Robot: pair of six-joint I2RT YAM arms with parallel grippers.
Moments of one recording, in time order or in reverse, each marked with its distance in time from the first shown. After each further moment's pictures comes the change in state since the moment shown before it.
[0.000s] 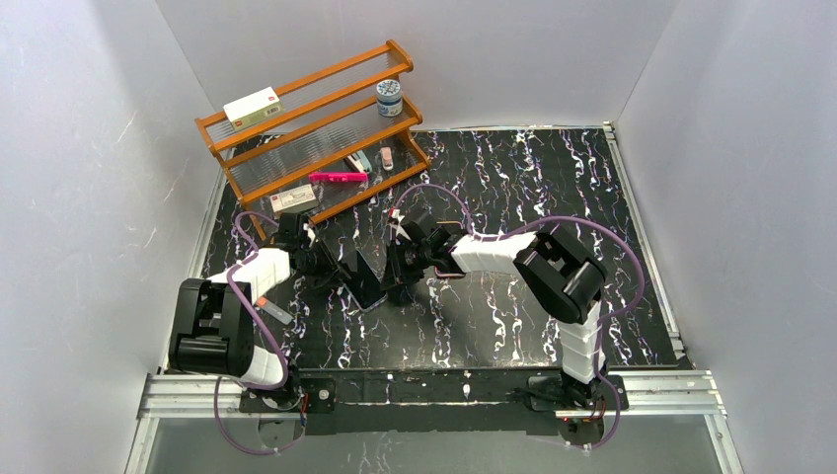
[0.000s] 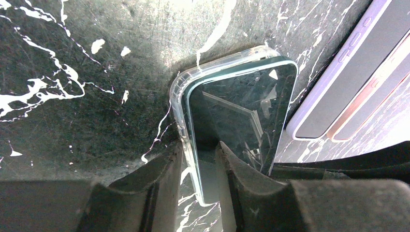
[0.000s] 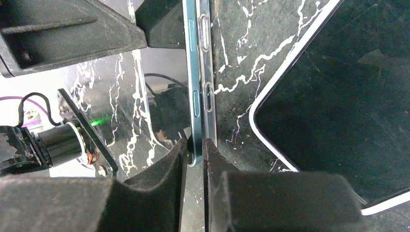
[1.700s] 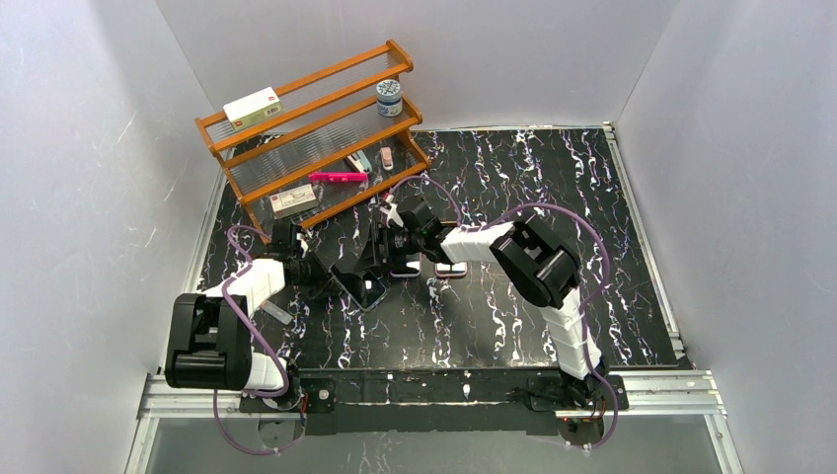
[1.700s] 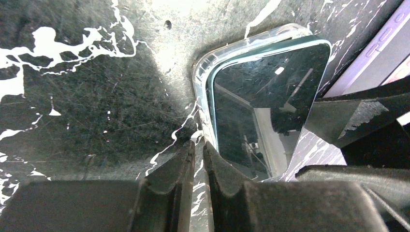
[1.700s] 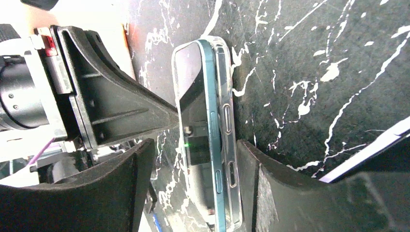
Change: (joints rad) left arm 0.038 -0.074 -0.077 -0.029 0.009 -0.037; right arm -0.039 0.182 0.139 0.243 -0.159 0.154
